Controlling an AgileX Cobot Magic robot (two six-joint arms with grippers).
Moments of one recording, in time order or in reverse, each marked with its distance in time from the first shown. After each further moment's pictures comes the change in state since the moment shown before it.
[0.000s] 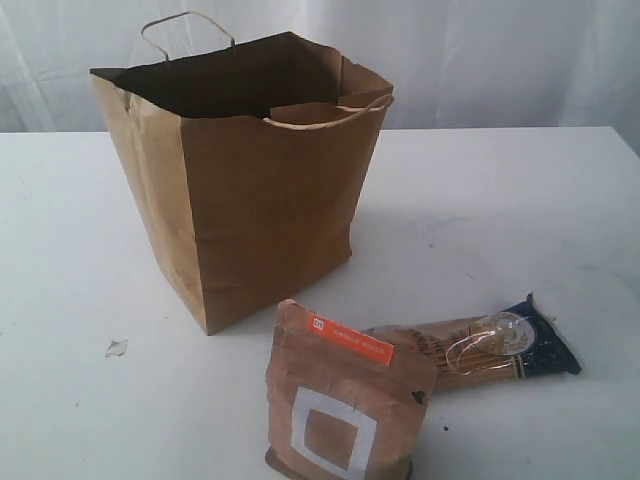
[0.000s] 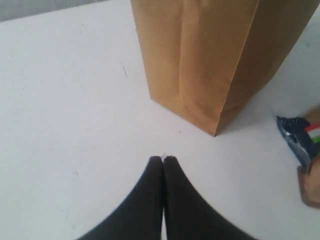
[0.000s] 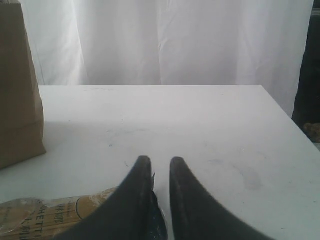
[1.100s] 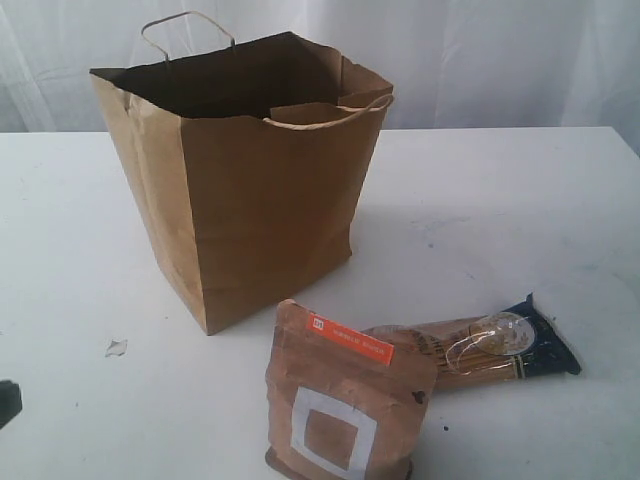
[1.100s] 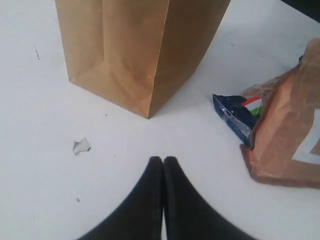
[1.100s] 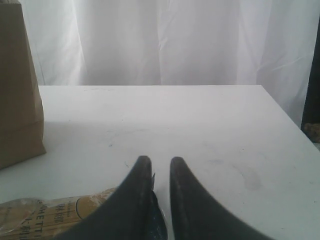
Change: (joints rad) left arm -0.039 -0.345 0.707 -0.161 -0.652 0.000; right arm 0.000 0.000 0.000 0.000 0.000 0.000
